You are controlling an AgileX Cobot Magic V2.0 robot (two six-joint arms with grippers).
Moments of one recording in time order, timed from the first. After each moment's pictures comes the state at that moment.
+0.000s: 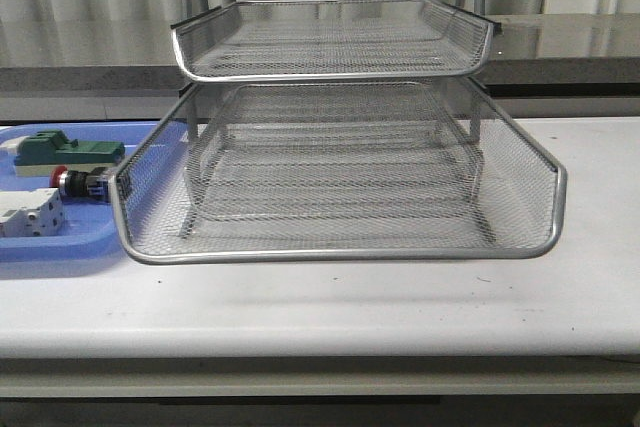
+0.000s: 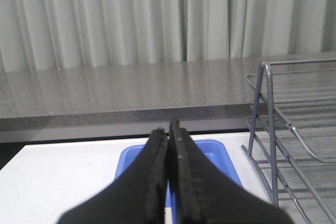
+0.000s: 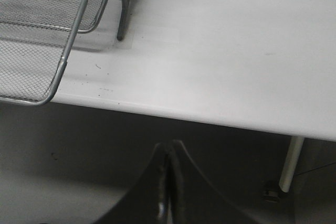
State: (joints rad) left arm 0.01 0.20 -0.46 -0.04 0.29 0.07; right arm -0.06 0.49 -0.69 0.11 0.97 -0.17
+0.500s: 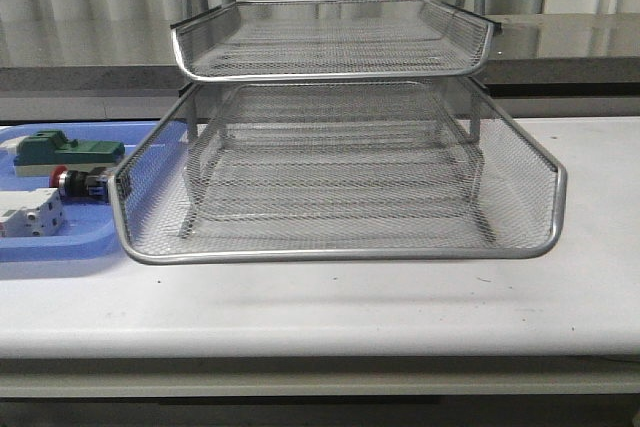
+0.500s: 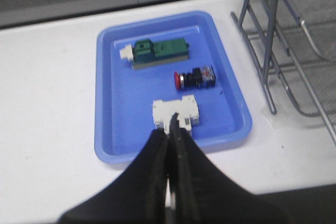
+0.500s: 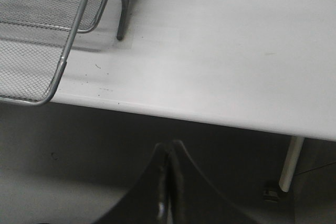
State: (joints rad) left arm 0.01 0.84 -0.99 -0.04 0.85 0.16; right arm -0.06 0.49 -0.69 0.11 0.97 -0.17
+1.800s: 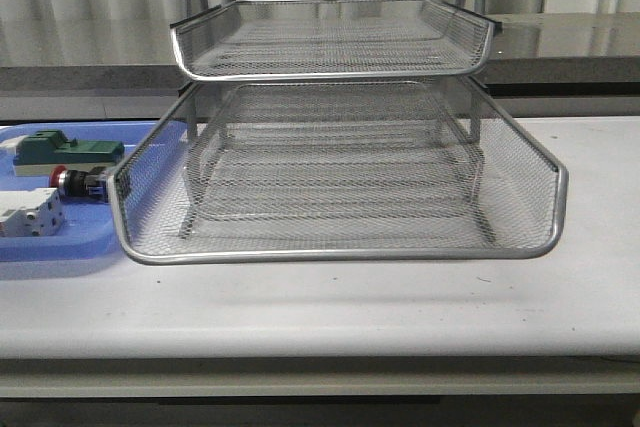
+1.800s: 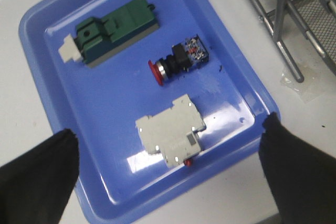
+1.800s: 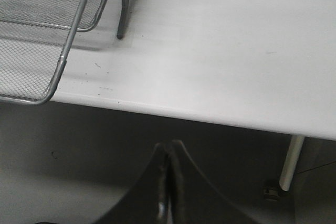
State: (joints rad) left arm -0.04 1.50 -1.35 -0.10 0.87 0.51; right arm -0.06 0.49 -0.69 0.11 0.97 -0.17
